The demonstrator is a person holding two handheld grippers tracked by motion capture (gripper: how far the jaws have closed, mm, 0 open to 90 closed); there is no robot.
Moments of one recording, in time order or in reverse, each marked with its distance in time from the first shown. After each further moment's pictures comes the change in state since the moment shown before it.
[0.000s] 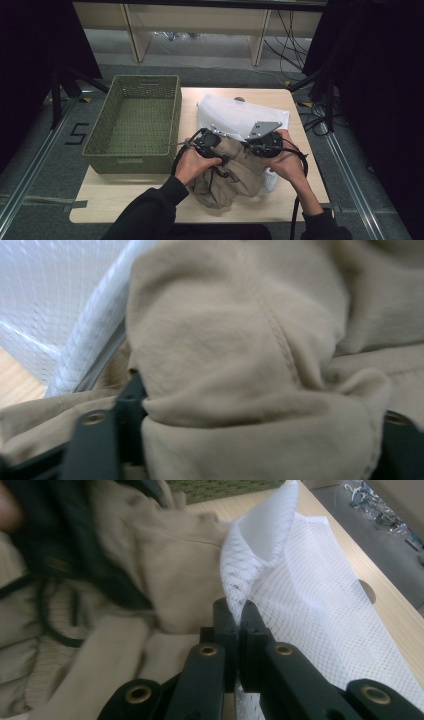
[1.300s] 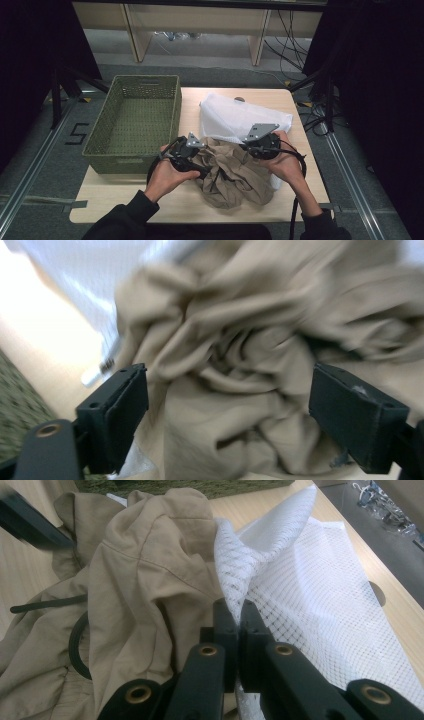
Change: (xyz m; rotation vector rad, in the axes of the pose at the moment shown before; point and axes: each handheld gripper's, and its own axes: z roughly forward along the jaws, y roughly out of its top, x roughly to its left) left arm 0.010 -0.048 -0.033 -0.037 0.042 0.027; right arm 0.007 0.002 0.003 0.010 0.013 -0.017
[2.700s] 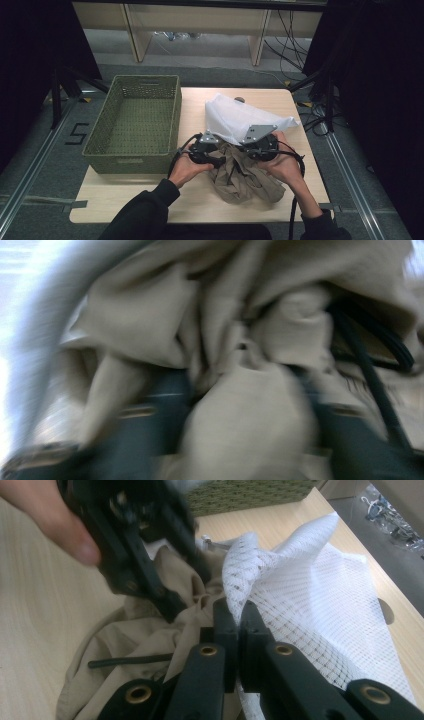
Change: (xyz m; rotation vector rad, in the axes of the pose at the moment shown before) left arm 0.001 0.015 0.074 -0.151 -0.158 0.043; right arm 0.008 0.007 -0.003 -0.033 0.029 -0.051
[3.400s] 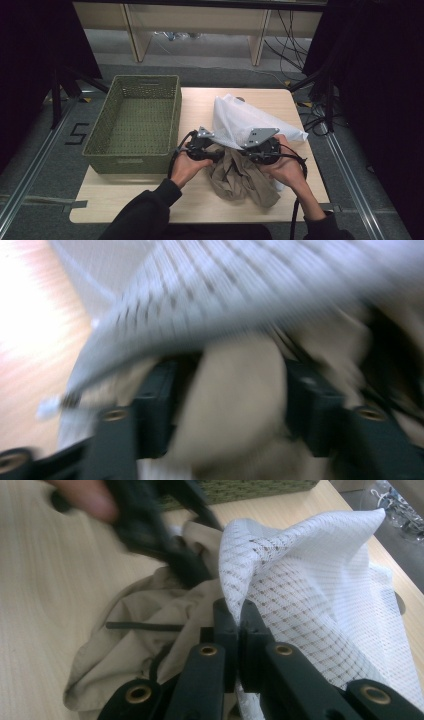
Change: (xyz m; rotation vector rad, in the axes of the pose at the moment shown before) left arm 0.004 -0.001 -0.028 0.005 0.102 -0.157; right arm 0.002 -0.010 -0.003 0.020 0.010 0.000
